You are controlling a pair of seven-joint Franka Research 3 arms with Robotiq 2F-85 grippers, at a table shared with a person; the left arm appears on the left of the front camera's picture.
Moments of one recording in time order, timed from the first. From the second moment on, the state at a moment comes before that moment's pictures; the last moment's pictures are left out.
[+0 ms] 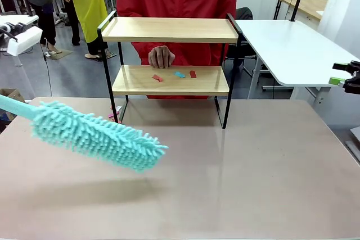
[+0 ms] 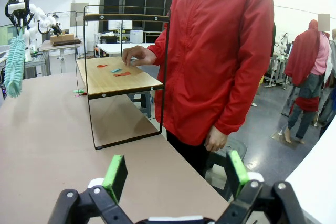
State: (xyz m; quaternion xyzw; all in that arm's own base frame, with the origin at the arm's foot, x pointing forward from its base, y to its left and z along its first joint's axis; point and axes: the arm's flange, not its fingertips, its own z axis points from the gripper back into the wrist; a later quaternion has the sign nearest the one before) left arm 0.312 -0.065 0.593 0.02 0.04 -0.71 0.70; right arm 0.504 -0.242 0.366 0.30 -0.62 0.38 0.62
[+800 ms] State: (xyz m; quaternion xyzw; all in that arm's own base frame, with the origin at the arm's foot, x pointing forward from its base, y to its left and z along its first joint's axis) left arm 0.303 -0.161 0.547 -0.14 -0.10 -0.60 0.78; right arm 0.504 -0.242 0.366 0.30 -0.62 0.38 0.62
